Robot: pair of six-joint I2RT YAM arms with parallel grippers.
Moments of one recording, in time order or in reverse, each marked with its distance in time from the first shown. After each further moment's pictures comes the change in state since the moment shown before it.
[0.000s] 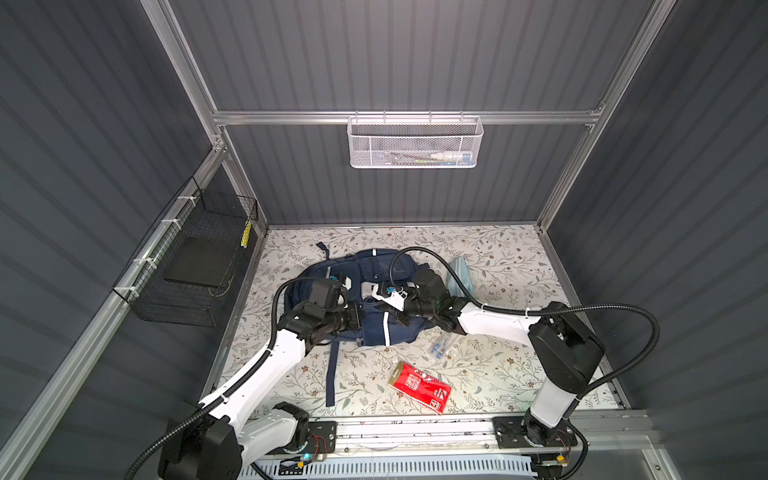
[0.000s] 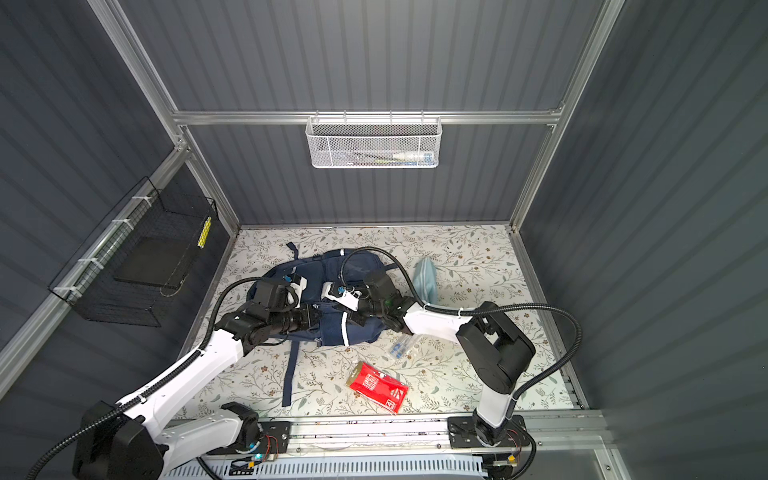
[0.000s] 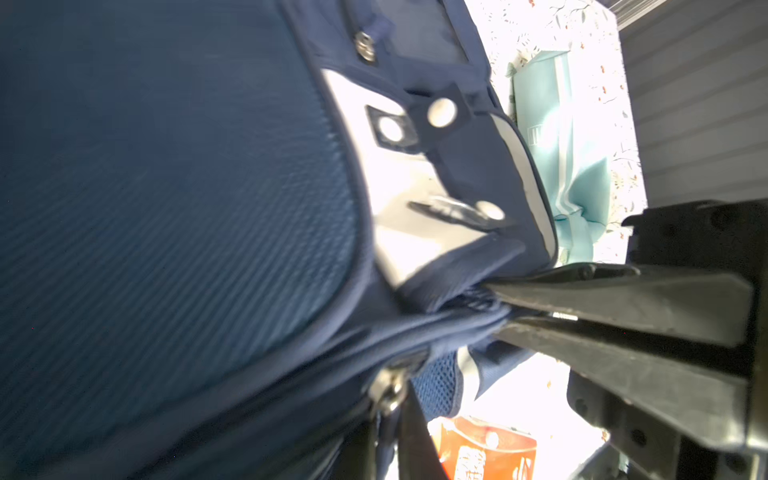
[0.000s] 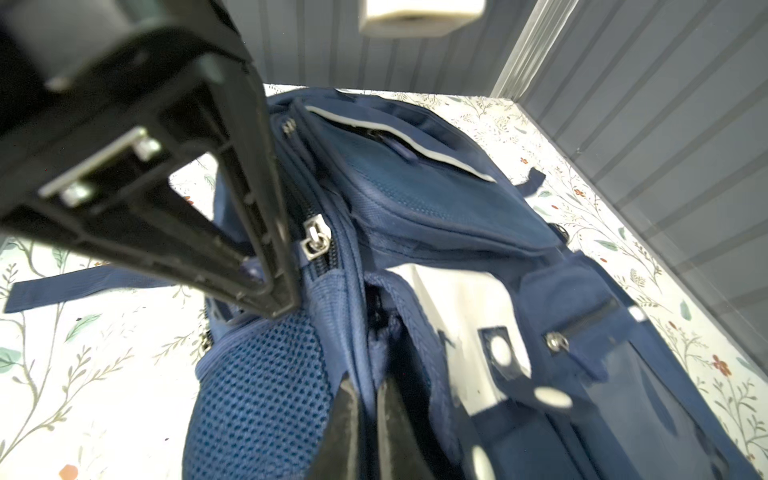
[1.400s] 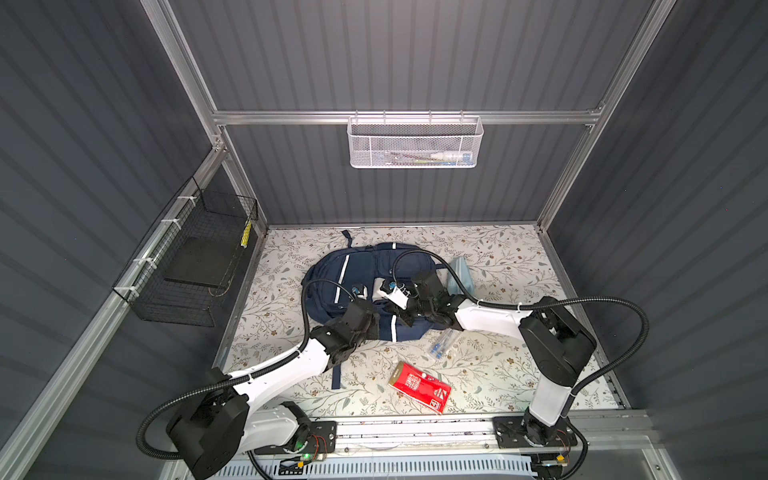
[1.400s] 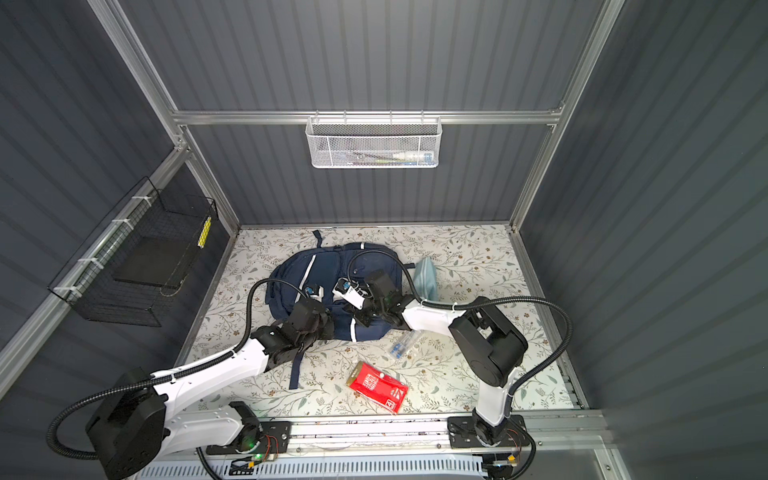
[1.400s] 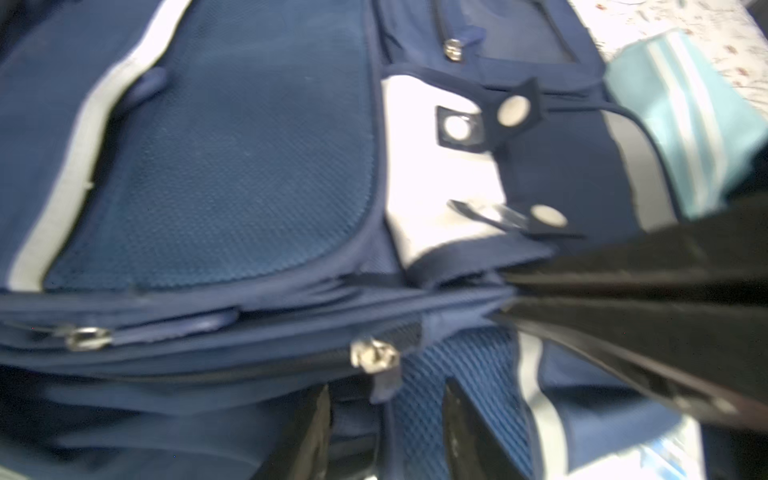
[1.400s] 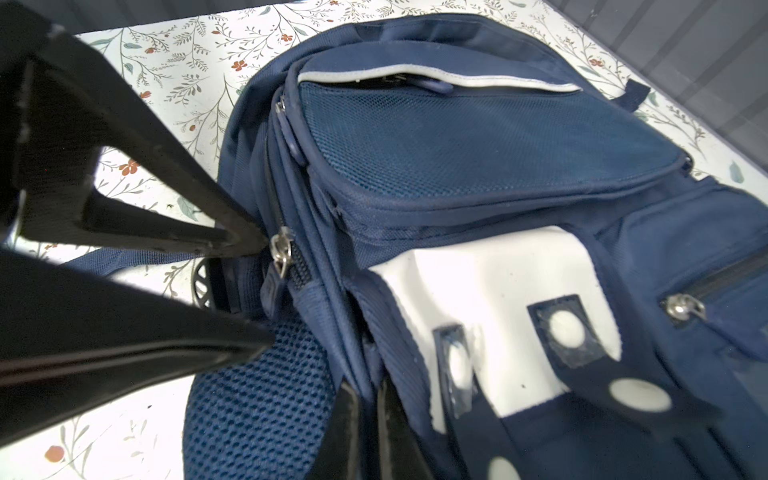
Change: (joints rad) left arm -0.365 0.124 -0.137 0.306 -0.560 -0.060; right arm -0.011 0.062 0.026 -0.113 0.062 0.129
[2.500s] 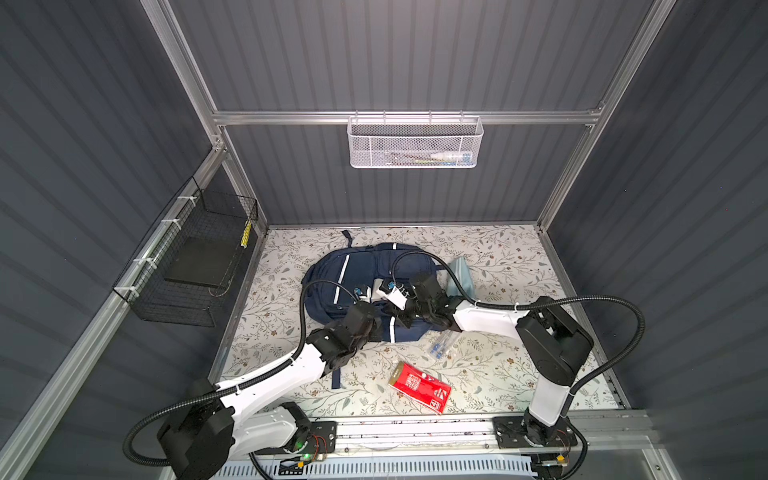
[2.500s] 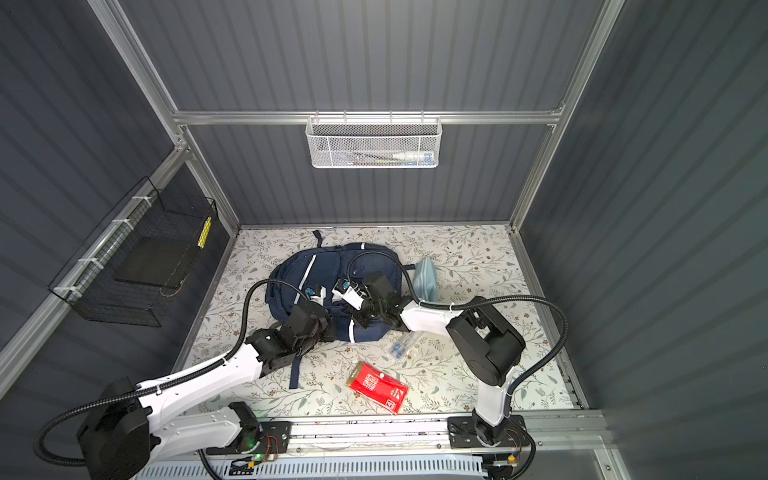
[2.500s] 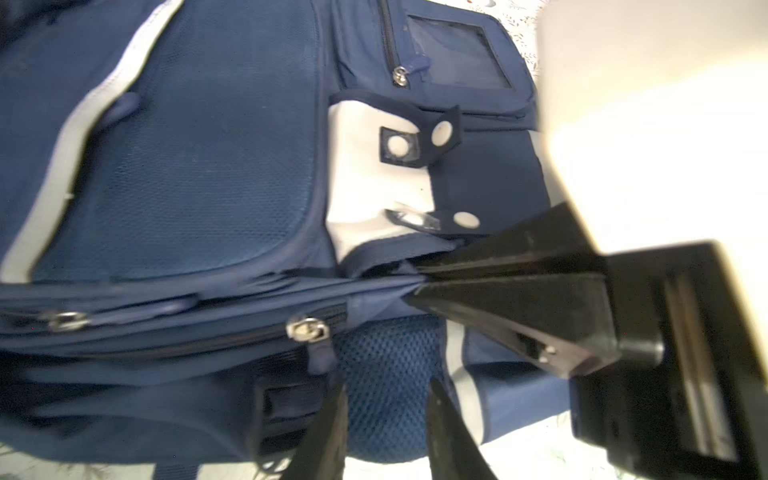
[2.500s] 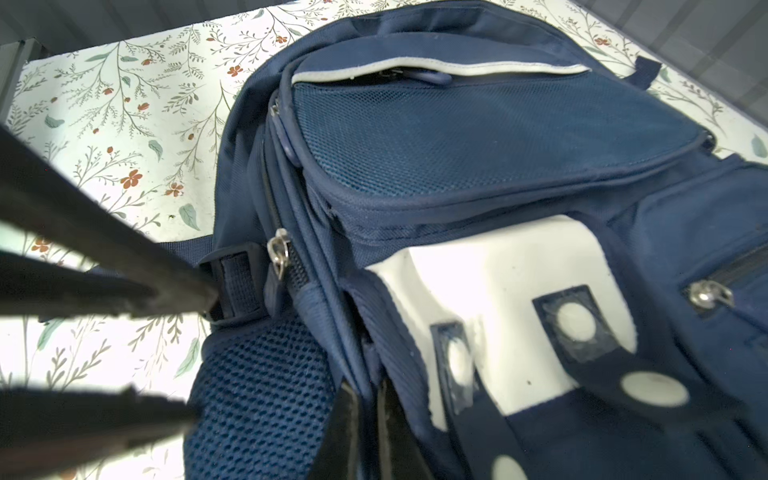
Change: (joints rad) left arm -0.051 -0.054 0.016 -0.022 -0.003 -0.016; right arm 0.010 0.013 0.000 0.013 0.003 0.069
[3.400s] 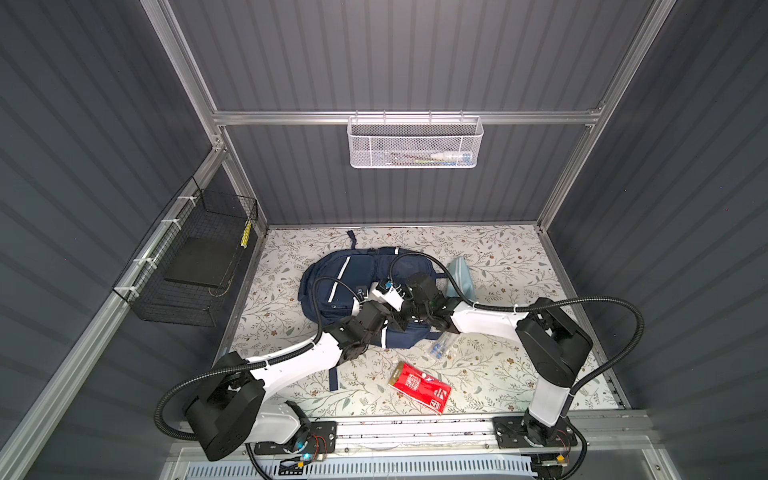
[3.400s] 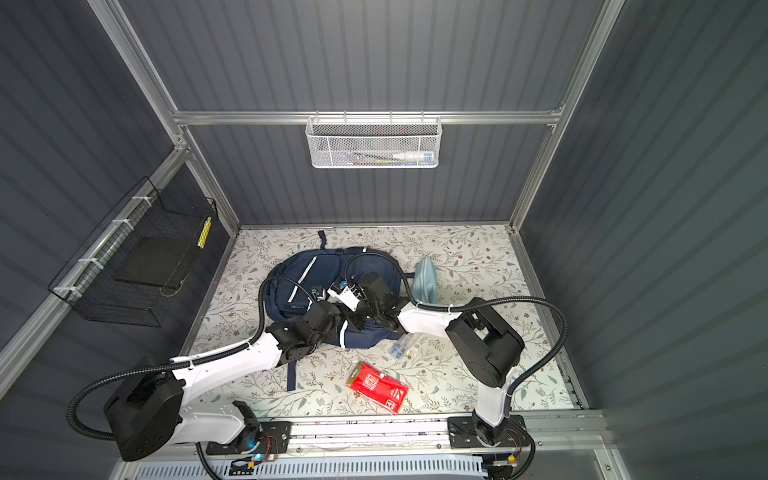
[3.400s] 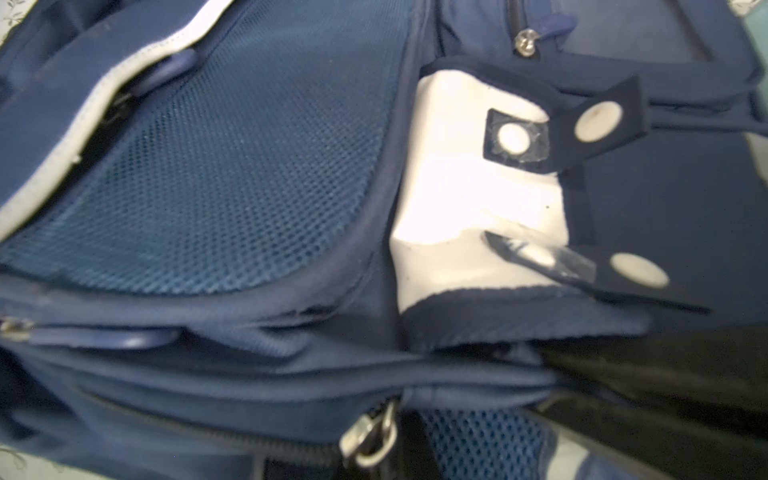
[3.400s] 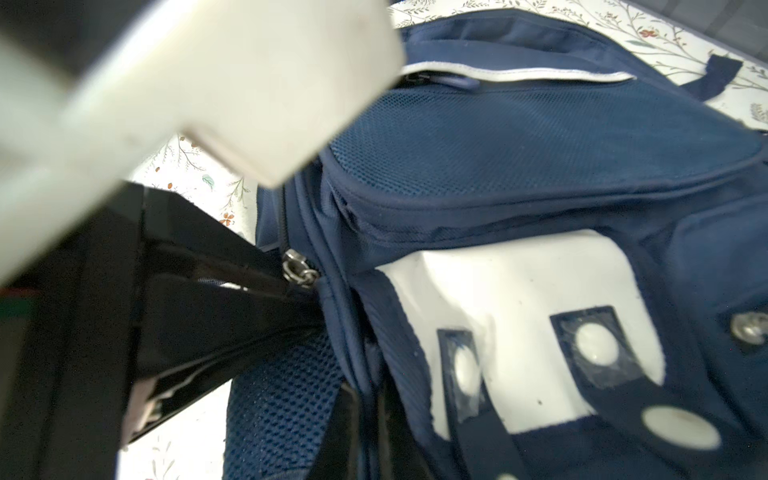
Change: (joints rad) left arm 0.011 0.136 0.056 -0.098 -0.151 -0.029; right arm 0.029 -0.004 0.013 0.006 -0.053 0.100
